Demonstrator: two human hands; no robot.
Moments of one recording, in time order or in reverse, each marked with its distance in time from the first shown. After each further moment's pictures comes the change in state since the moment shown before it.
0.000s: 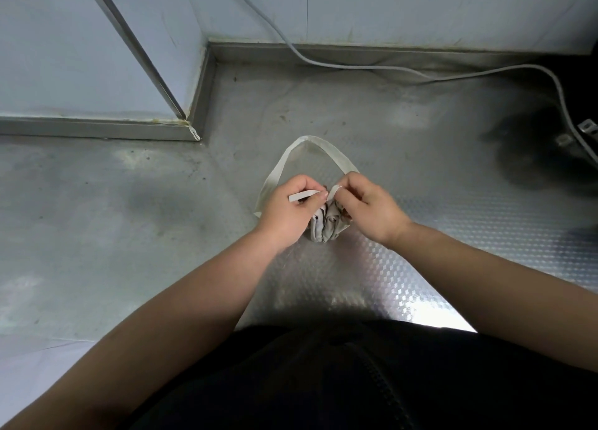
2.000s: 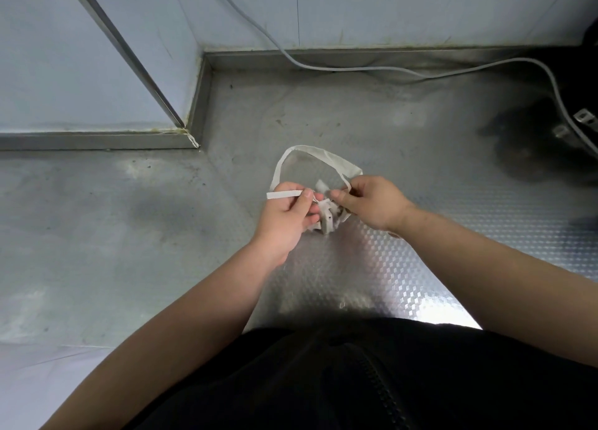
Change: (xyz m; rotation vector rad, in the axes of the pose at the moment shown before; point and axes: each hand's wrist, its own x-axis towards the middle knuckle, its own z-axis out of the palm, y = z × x) left_hand -0.011 -0.004 0.008 -0.301 0.054 -0.129; right_hand 0.004 -0.001 -0.015 -0.133 -0.042 0.144
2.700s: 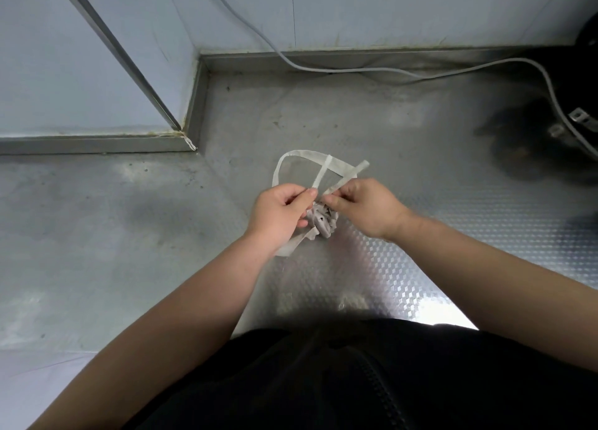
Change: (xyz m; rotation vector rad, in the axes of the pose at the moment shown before) left_hand 0.009 0.011 -0.006 0.257 0.031 0.018; right_hand -0.010 -0.014 0.002 -0.098 -0.034 -0.157
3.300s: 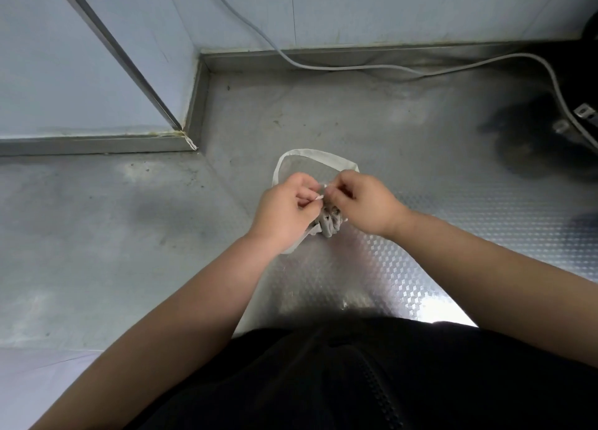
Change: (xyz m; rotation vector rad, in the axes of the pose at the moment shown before) left_hand 0.000 0.004 -0.002 0.365 -0.079 0.245; right_hand 0.005 0.001 0.003 -0.003 0.080 -0.017
